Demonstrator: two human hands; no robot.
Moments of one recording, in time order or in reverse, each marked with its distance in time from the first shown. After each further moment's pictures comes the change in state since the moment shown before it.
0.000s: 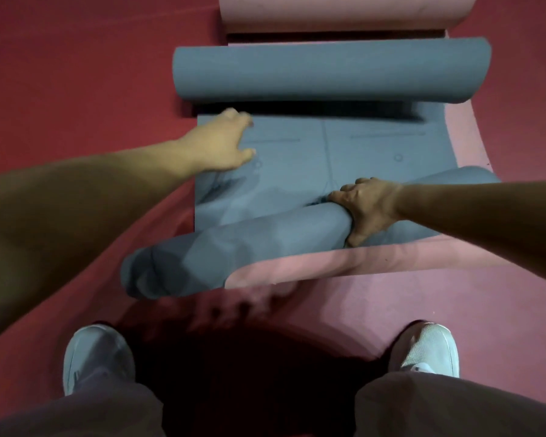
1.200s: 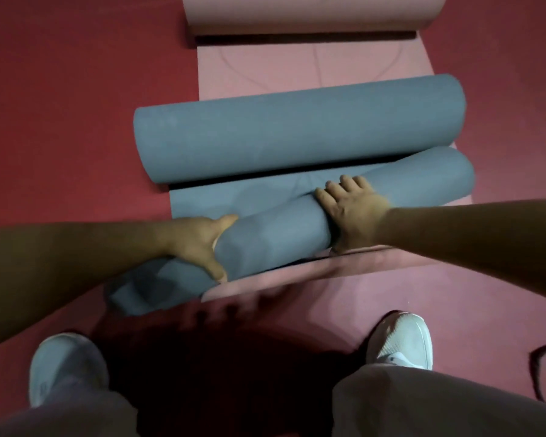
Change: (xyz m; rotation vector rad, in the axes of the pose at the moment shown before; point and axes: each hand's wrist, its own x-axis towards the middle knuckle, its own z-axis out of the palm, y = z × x) left_hand -0.082 0.008 0.086 0.003 -0.684 0.088; right_hand -0.032 -0.007 0.036 -0.249 0.228 0.070
